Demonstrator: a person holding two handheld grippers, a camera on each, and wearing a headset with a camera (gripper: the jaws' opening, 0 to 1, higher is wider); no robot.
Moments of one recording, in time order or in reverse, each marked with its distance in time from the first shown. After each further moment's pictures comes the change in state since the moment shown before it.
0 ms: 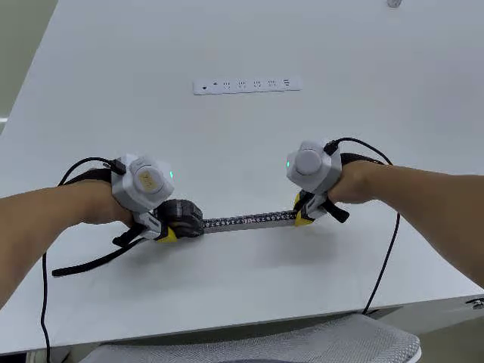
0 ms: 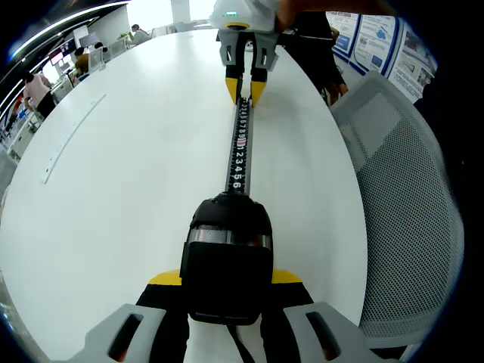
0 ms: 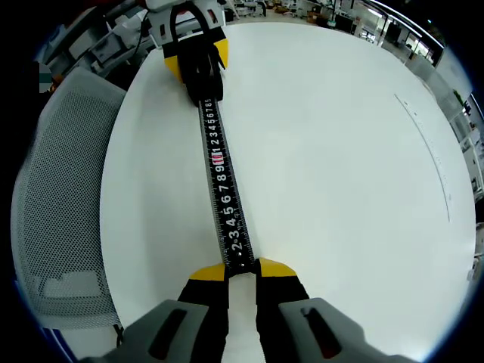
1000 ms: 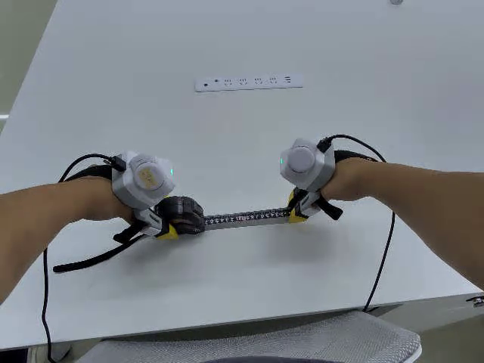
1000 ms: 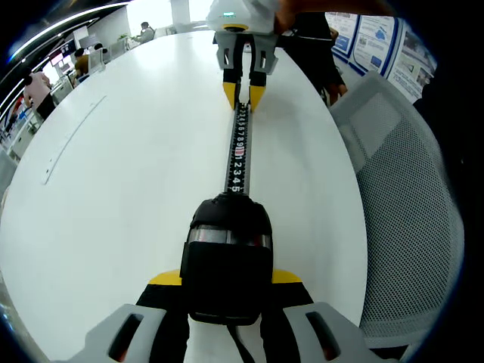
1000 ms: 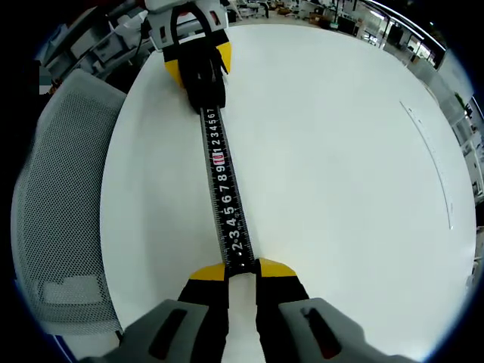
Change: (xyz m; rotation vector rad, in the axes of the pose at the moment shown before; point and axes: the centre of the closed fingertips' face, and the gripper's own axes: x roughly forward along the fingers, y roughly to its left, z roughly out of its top) left arm 0.000 -0.001 -0.002 0.003 -0.008 0.000; right arm 0.006 0.002 0.014 -0.012 -0.007 0.005
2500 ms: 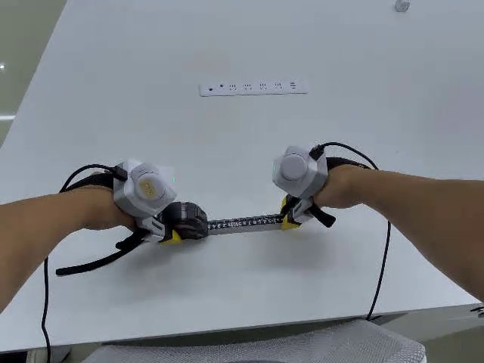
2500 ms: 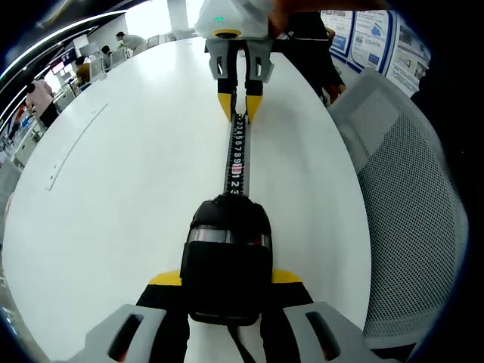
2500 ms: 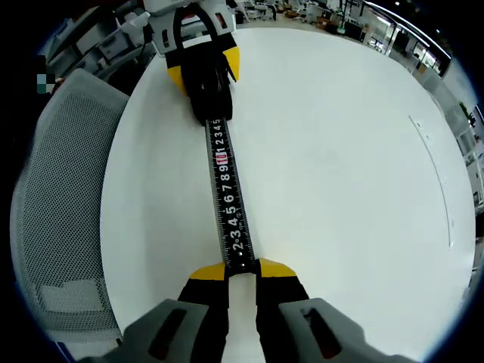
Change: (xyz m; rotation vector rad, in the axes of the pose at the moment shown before) left arm 0.001 -0.001 0.007 0.026 -0.035 0.032; right arm 0.007 0.003 0.020 -0.037 -0.012 0.008
